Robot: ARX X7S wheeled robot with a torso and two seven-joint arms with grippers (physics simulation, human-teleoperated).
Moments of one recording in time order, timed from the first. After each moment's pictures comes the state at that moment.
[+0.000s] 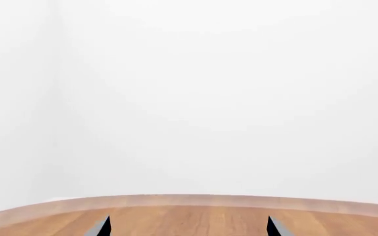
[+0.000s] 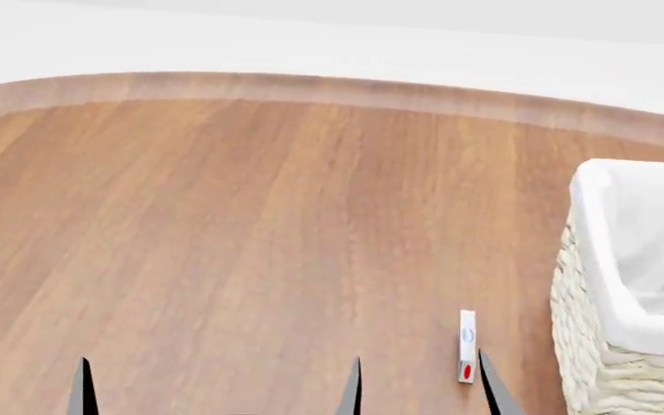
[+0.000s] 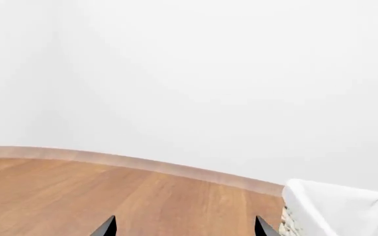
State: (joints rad) left arm 0.18 -0.23 0.19 0.47 -0.10 0.11 -0.25; right arm -0.08 0.23 -0.30 -0.61 0.01 0.29 0.31
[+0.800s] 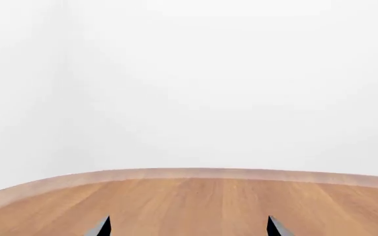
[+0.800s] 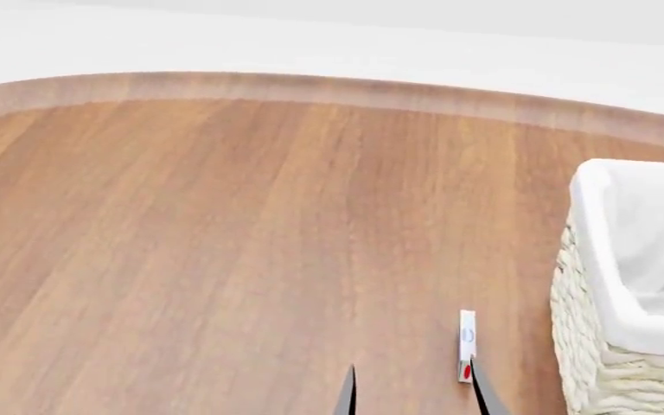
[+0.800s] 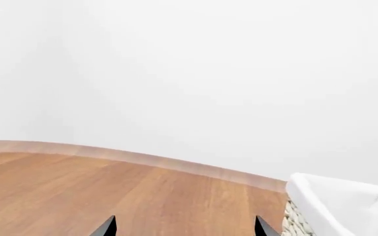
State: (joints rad) left arm 0.42 -0.35 0.07 0.53 -0.22 0.20 -0.23; right arm -0.08 0.24 -0.33 -0.56 0.02 0.24 0.33
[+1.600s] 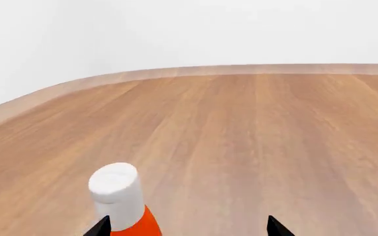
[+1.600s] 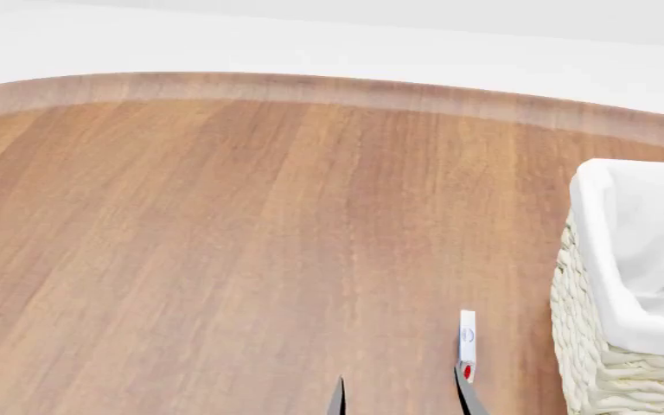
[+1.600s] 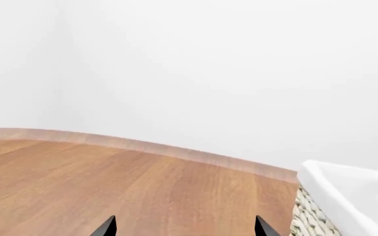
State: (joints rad) left arm 0.77 -0.57 0.21 0.27 -0.28 0.51 -0.49; right arm -0.06 0.25 -0.37 -0.49 0.04 0.22 0.34
